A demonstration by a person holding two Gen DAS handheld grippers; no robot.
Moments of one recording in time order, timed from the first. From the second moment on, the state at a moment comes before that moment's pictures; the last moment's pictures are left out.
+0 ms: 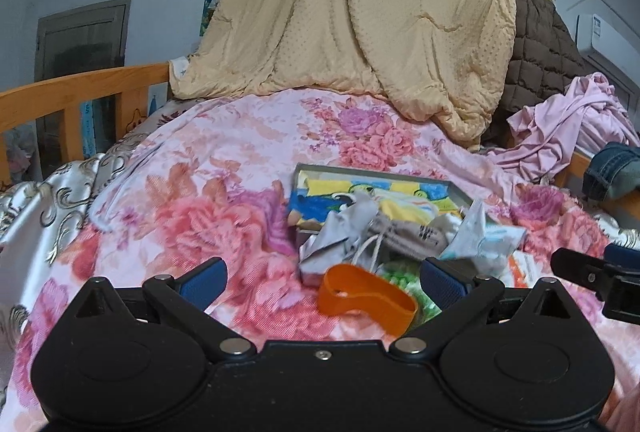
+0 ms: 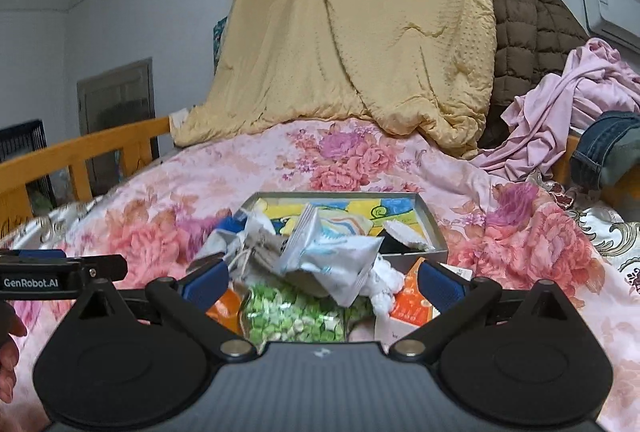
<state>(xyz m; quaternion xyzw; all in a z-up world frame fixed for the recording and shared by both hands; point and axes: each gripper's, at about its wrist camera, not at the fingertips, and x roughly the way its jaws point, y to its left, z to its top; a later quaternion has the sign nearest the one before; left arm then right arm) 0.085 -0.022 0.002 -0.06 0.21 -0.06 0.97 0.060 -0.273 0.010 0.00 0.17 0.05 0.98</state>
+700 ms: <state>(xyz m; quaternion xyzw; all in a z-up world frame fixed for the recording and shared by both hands) 0.095 -0.025 -0.032 -0.03 0.27 -0.05 0.96 0.088 -0.259 -0.015 -0.04 0.26 0.02 0.96</state>
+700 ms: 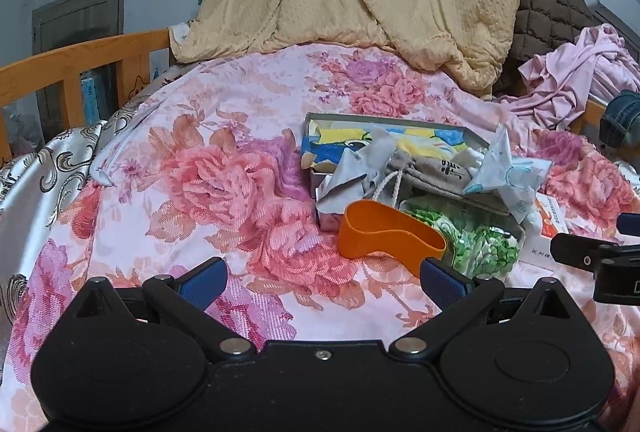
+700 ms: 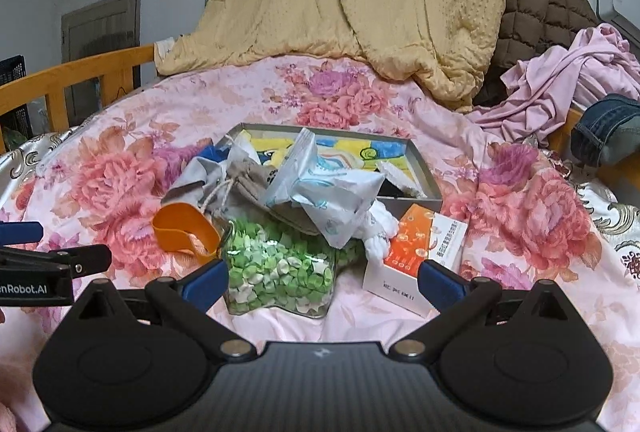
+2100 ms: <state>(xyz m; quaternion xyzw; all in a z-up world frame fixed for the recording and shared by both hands) 0.217 -0.030 -0.072 -0.20 0.32 -0.09 0.92 0.178 -0.263 -0.027 -0.08 0.18 0.07 0.98</state>
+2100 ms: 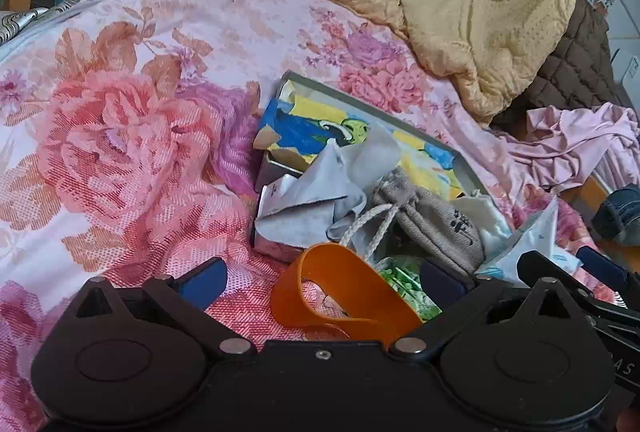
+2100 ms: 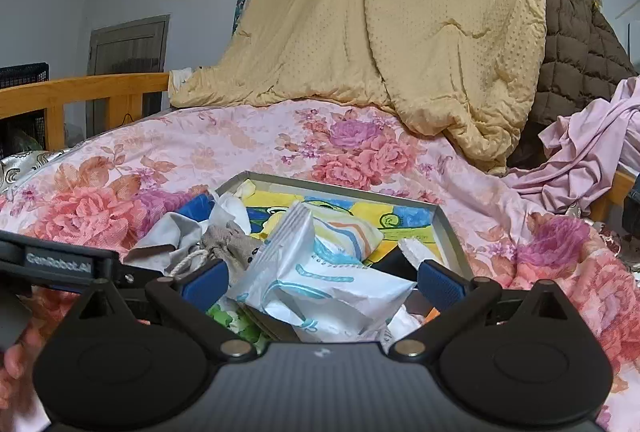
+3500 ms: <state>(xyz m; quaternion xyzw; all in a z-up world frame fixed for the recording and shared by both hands) 0.210 -0.017 -0.089 -0.29 0.39 -0.05 0.87 0.178 -0.256 -0.037 -0.07 0.20 0.10 0.97</state>
